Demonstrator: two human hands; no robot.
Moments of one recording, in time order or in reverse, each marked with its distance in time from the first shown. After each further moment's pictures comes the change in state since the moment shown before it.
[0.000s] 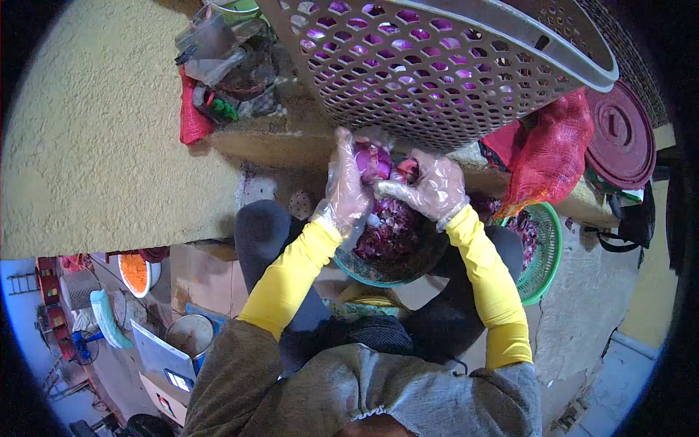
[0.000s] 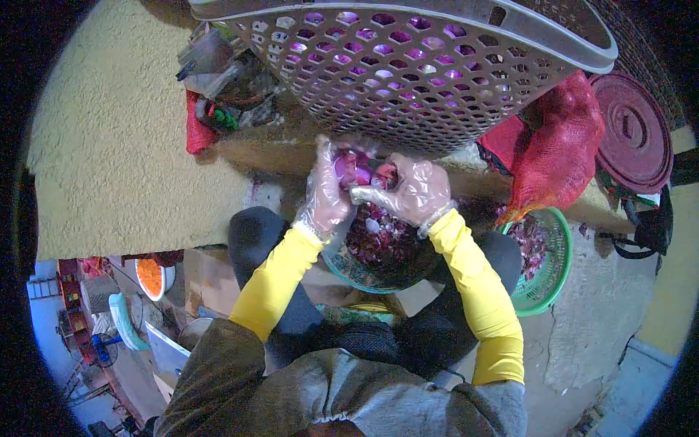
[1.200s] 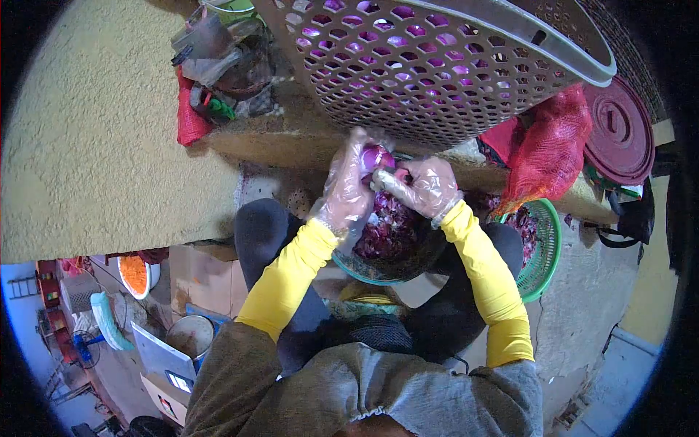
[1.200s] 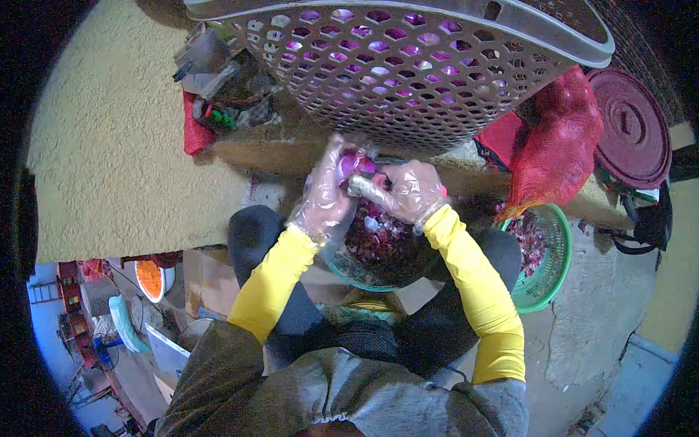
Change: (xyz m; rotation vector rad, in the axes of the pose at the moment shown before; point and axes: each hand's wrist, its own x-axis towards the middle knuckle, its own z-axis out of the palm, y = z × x) left_hand -0.011 -0.002 0.002 0.655 -0.048 0.431; right_hand 0.001 0.007 0.007 0.028 -0.154 -0.007
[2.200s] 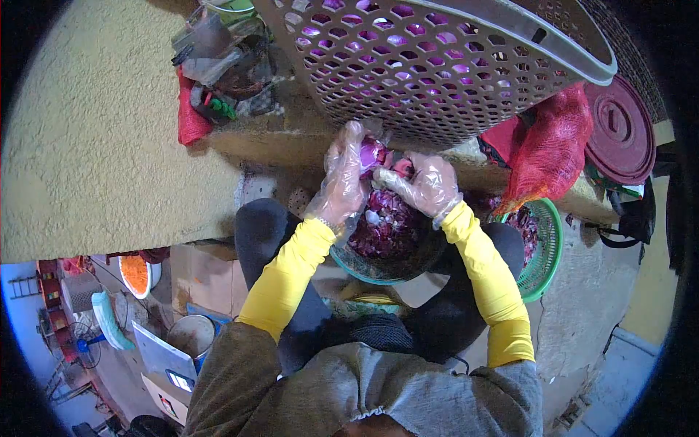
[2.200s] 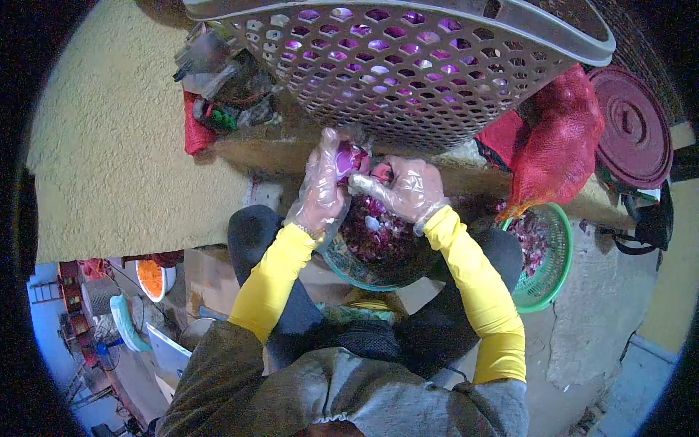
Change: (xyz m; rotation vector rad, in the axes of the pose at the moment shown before) left_hand 0.013 0.022 -0.001 -0.614 0.070 -0.364; right_hand 0.000 0.000 0.006 0.018 0.116 0.071
